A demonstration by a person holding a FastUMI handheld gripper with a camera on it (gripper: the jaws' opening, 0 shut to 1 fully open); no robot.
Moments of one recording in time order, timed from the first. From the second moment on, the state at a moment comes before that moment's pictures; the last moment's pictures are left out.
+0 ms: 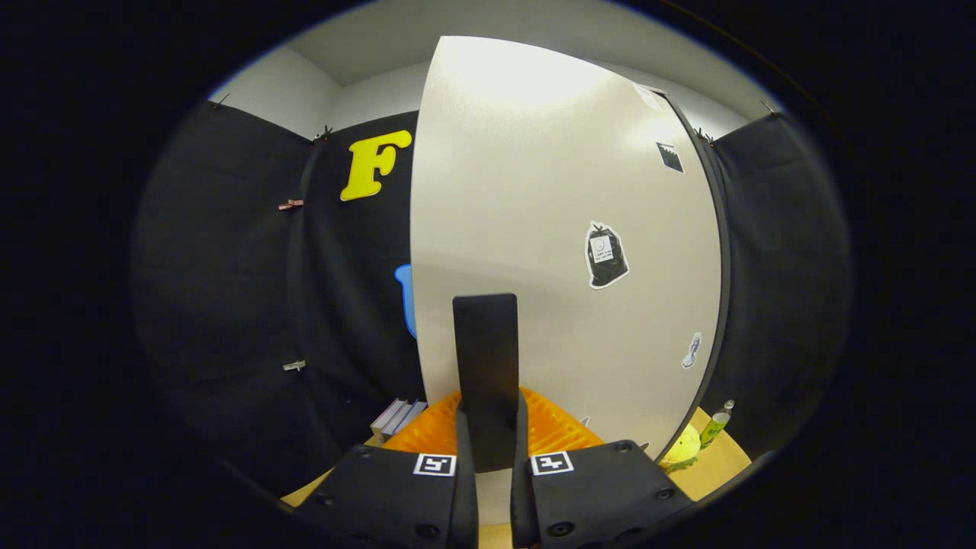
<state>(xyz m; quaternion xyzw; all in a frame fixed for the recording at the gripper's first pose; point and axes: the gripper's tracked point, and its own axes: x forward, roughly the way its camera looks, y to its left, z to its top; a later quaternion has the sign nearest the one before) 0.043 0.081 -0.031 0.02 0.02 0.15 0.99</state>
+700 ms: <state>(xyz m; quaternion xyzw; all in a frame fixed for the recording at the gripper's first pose) -0.026 -0.022 -0.027 0.04 0.01 0.17 0.98</state>
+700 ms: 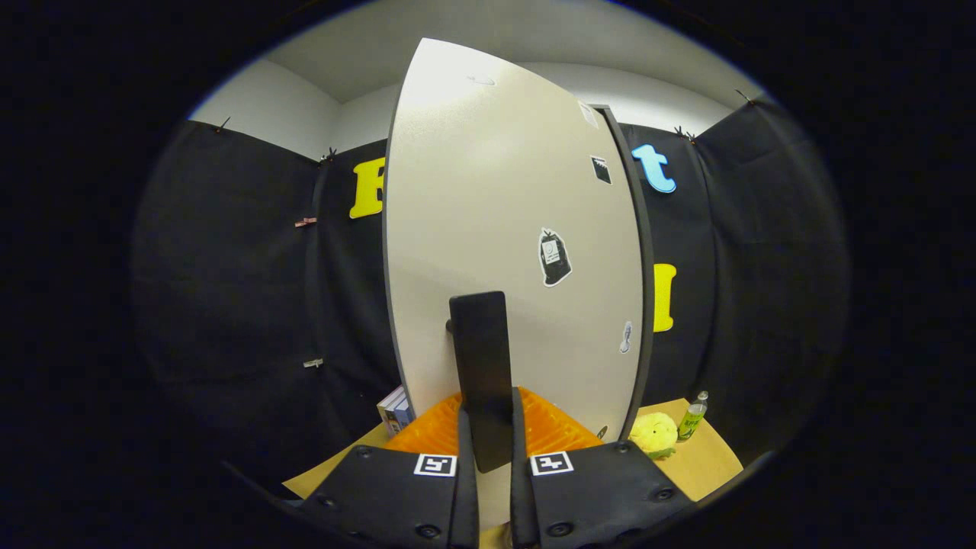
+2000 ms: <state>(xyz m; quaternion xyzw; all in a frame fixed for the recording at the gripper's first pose) -0.049 -0.192 -0.008 0.03 0.00 0.07 1.00</state>
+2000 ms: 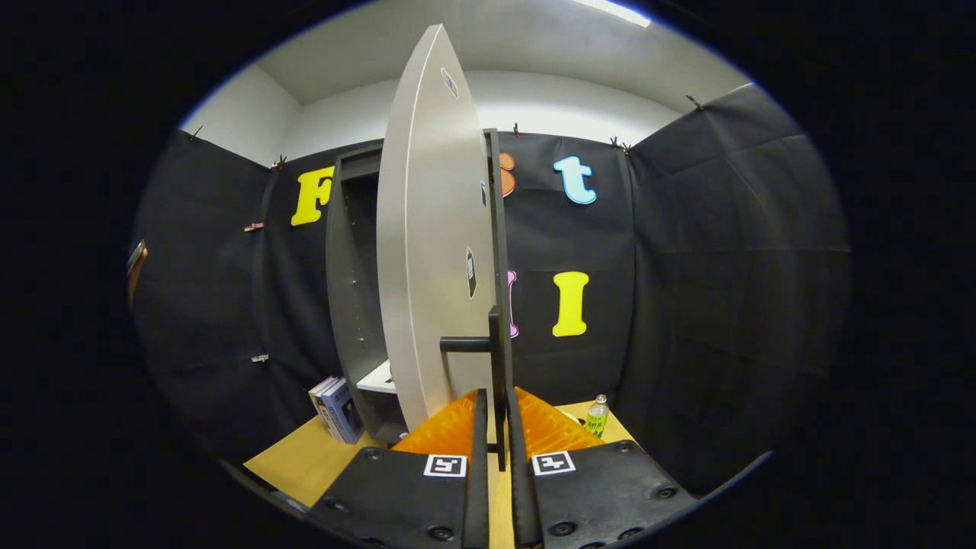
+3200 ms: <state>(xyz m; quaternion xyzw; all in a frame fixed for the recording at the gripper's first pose) -0.128 -0.181 -0.056 0.04 0.00 0.03 1.00</state>
